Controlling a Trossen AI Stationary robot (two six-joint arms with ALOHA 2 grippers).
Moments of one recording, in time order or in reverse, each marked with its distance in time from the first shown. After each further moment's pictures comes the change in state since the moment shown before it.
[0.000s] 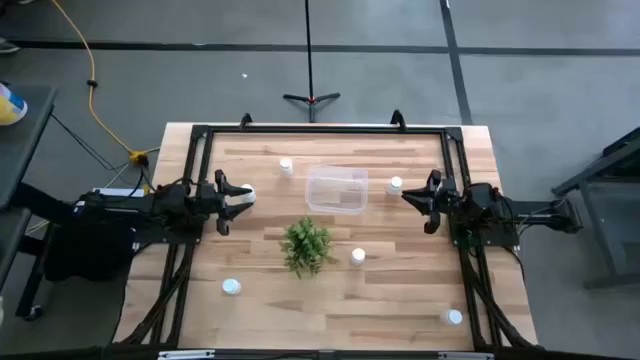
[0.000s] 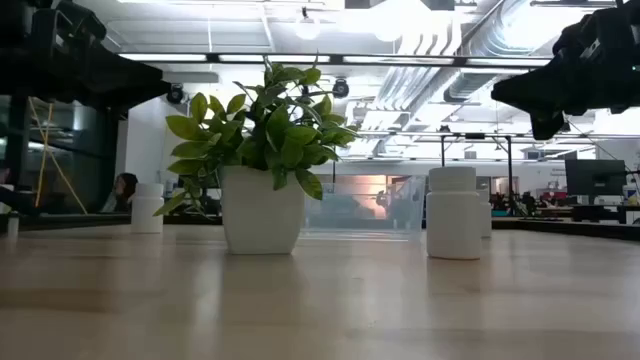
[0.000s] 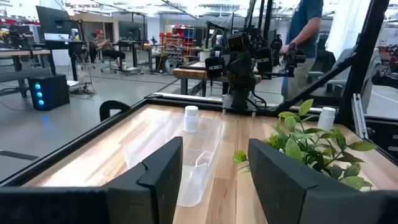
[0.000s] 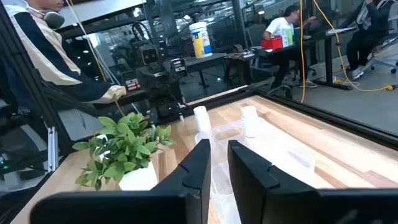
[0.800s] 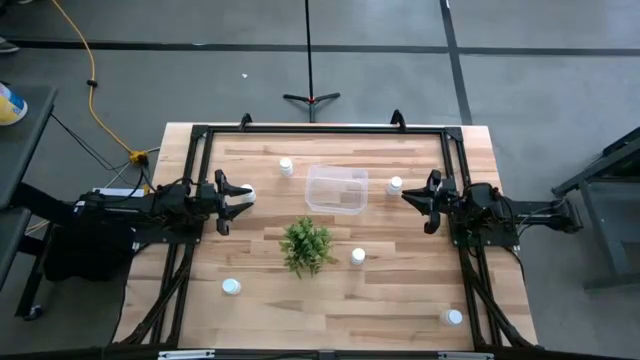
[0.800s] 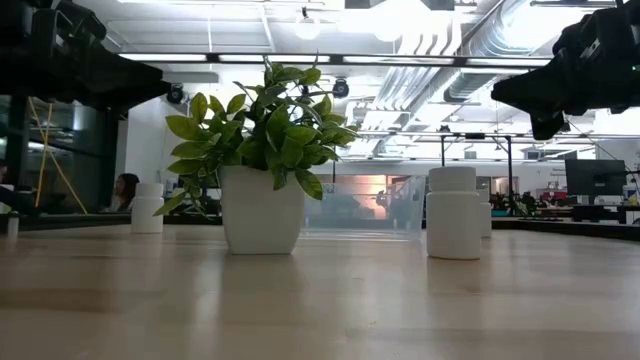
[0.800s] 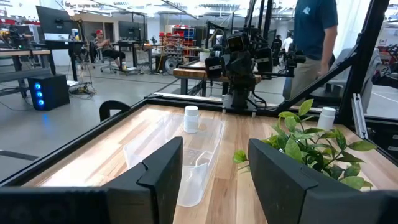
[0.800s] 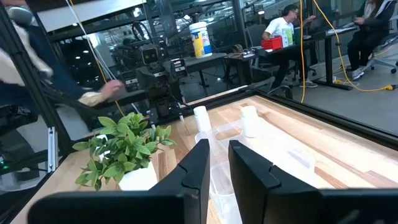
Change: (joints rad) left arm 0.000 0.000 0.000 0.000 0.000 0.000; right arm 0.000 0.000 0.000 0.000 0.000 0.000
